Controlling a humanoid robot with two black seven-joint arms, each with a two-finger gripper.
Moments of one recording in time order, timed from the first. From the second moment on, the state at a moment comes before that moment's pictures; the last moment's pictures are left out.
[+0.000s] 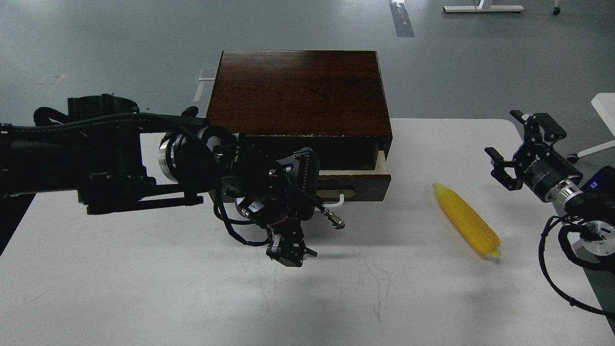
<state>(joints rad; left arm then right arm) -1.45 0.37 0.12 -1.55 2.15 -0.49 -0.49 0.65 -0.61 0.36 0.67 -0.05 0.49 0.49</state>
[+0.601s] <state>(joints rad) -1.45 0.41 0.12 -1.62 2.14 -0.49 -0.49 0.64 -0.61 0.36 0.67 -0.05 0.49 0.49</state>
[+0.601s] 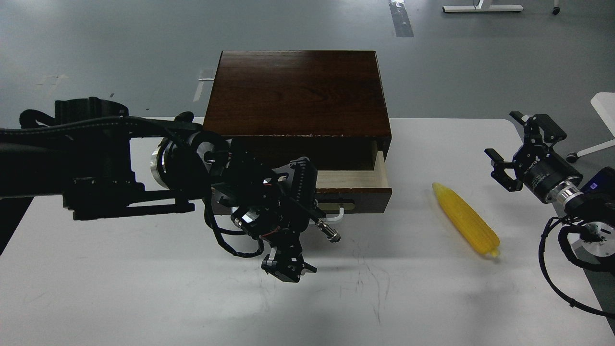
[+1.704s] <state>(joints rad) -1.33 0.81 -0.25 -1.61 0.81 -0.49 -0.49 0.62 -0.61 0.36 0.67 -0.05 0.49 0.49</state>
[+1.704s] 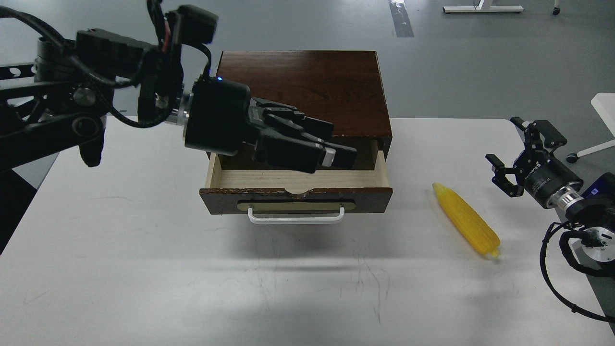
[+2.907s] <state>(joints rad) -0.75 0.81 -0.36 -1.04 0.11 -0.47 -0.49 0.77 -0.98 0.34 1.01 -0.85 0.49 0.49</state>
